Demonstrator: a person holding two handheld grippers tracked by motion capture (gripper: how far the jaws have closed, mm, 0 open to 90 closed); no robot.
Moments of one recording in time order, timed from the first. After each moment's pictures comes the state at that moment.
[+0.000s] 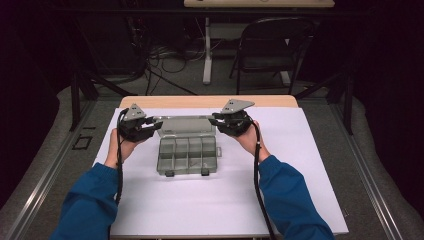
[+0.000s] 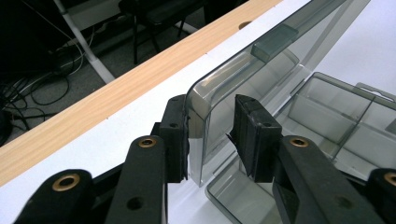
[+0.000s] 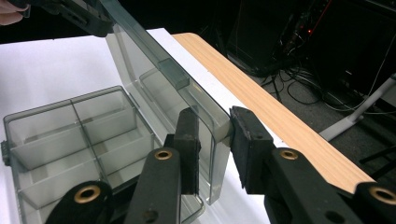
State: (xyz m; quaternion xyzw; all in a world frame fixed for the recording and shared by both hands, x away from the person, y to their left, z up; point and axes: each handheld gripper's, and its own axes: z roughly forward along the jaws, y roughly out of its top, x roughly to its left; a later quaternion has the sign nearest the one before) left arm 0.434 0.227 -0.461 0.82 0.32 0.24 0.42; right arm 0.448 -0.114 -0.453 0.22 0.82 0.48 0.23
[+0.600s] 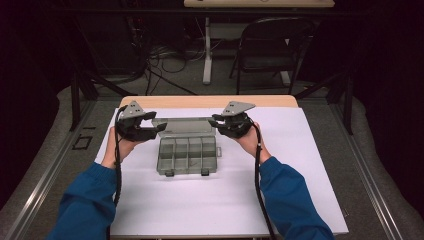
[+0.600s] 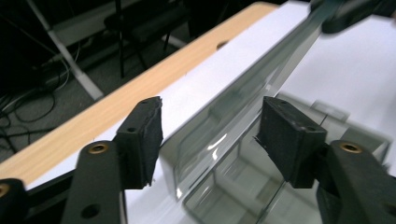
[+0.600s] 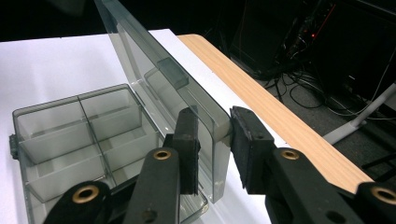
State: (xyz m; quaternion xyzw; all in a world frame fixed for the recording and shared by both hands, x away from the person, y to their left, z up) left arm 0.417 0.219 -0.429 0.81 0.29 0.23 0.46; right arm 0.444 -0.115 -0.455 0.21 0.82 0.49 0.23
